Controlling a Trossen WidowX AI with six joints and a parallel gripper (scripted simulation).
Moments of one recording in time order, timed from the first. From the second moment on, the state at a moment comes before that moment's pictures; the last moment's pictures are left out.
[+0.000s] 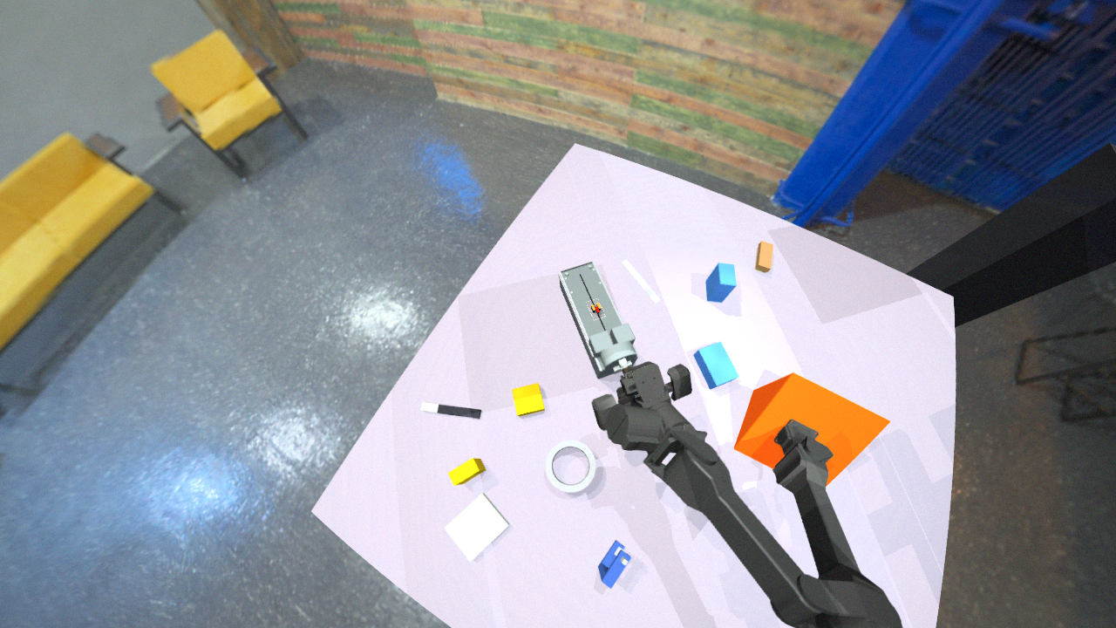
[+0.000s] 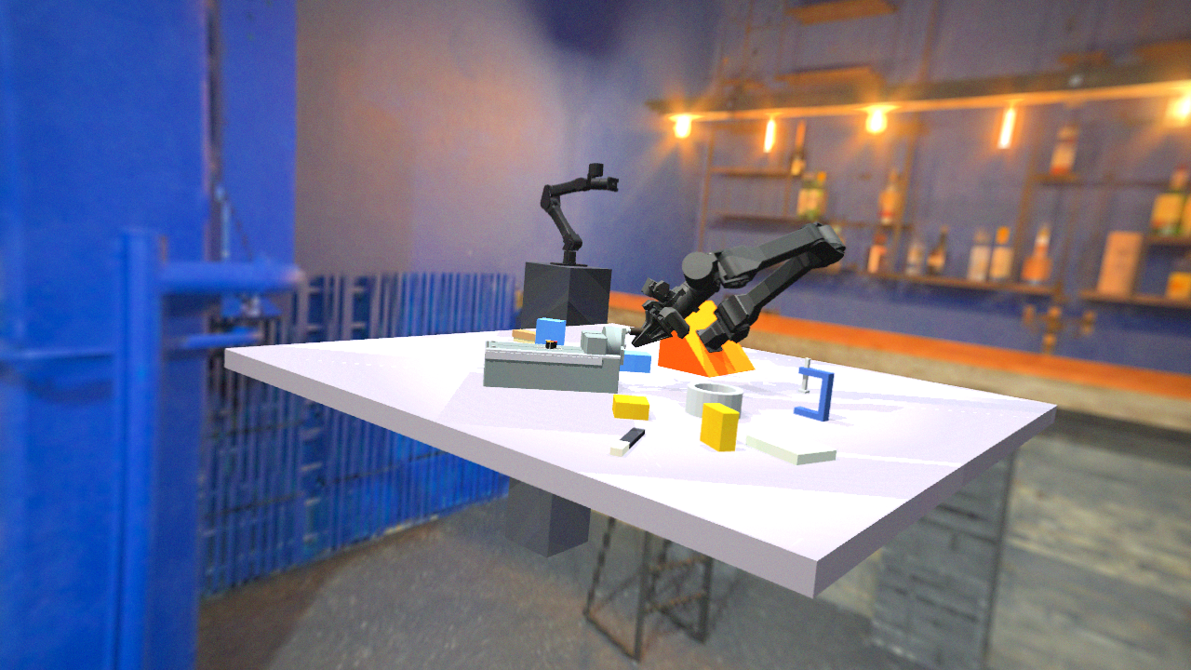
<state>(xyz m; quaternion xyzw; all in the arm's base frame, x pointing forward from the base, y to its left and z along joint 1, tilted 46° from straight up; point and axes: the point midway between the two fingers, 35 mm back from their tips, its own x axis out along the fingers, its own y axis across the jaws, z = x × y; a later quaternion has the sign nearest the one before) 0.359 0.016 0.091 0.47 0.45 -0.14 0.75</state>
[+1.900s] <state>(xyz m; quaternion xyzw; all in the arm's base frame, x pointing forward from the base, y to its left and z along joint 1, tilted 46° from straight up) 0.351 0.010 0.082 0.47 0.44 -0.14 0.75</state>
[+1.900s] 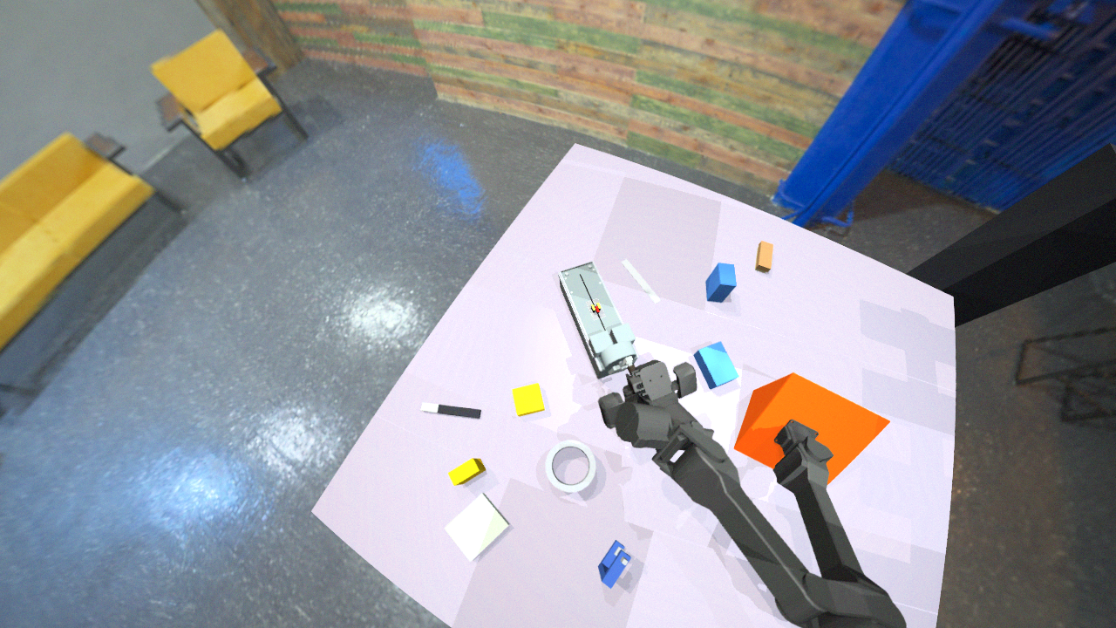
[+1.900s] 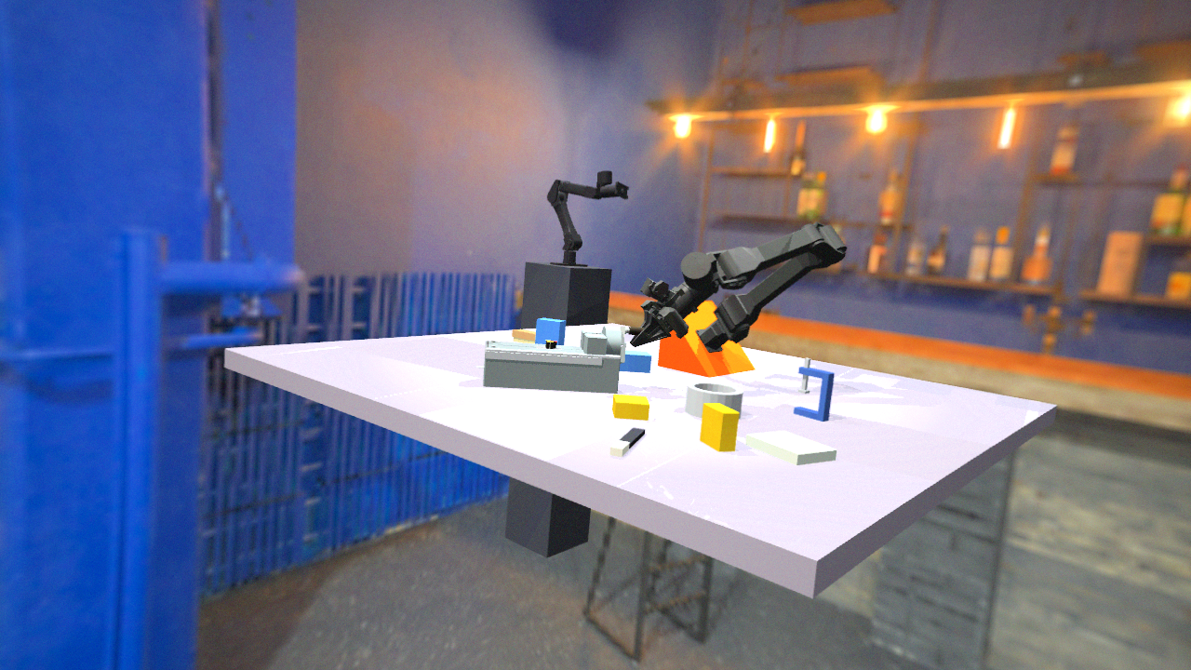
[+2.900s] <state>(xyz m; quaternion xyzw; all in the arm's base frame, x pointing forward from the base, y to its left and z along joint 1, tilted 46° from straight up) 0.349 0.010 0.078 0.47 0.44 -0.14 0.75</state>
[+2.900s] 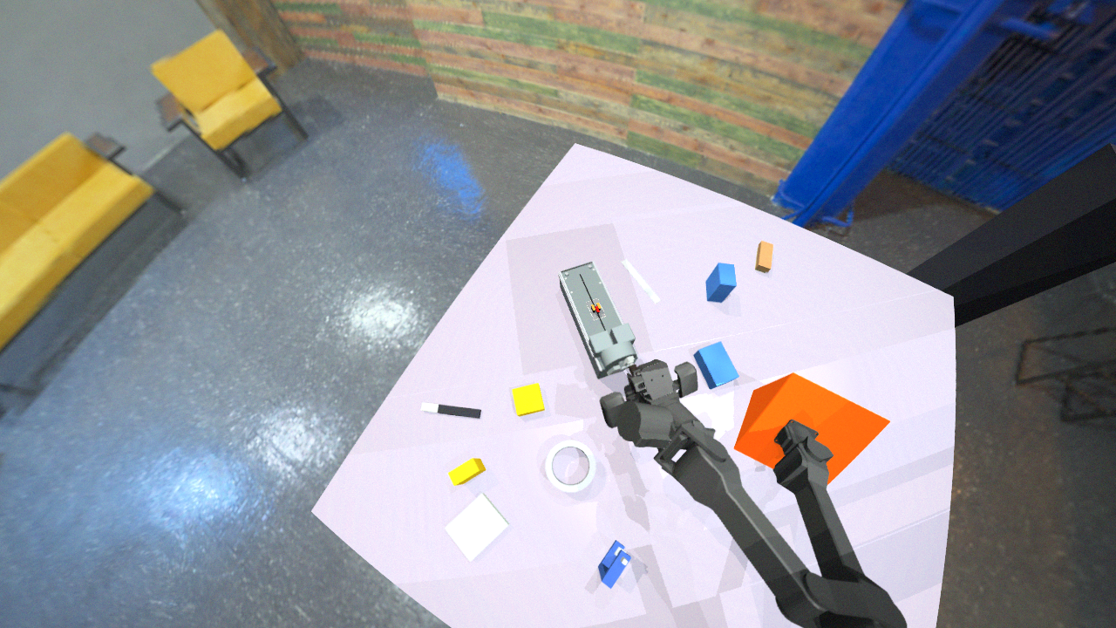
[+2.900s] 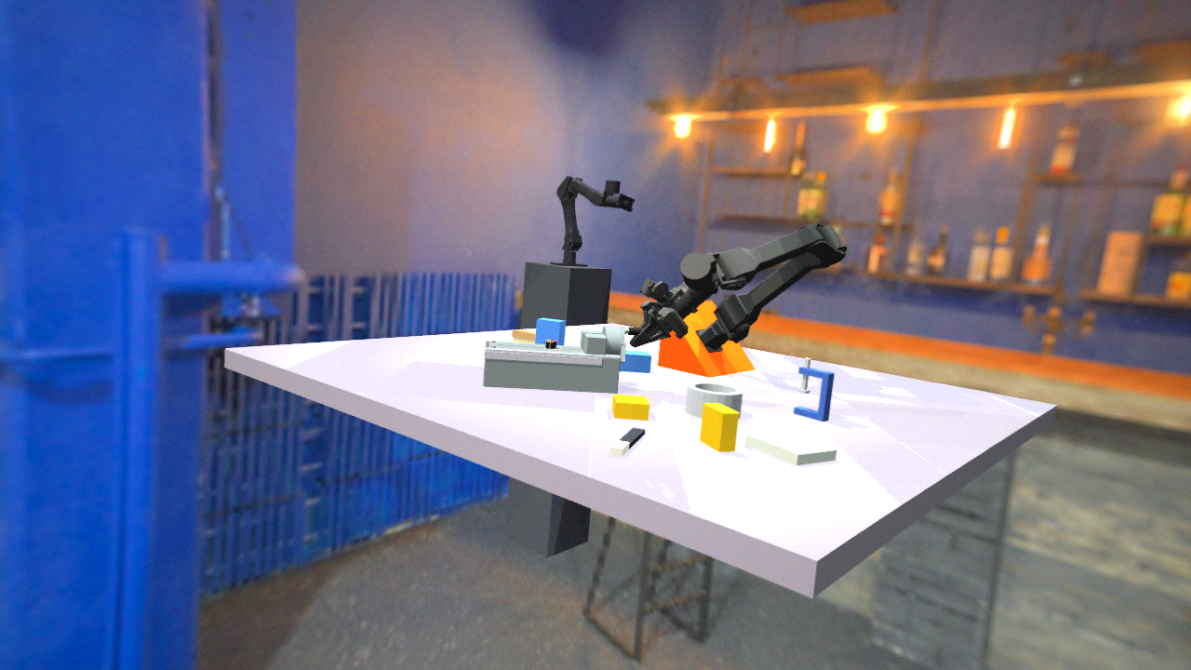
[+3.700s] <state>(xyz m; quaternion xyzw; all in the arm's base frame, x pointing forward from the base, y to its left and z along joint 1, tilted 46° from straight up) 0.348 0.009 0.075 0.47 0.44 -0.14 0.75</state>
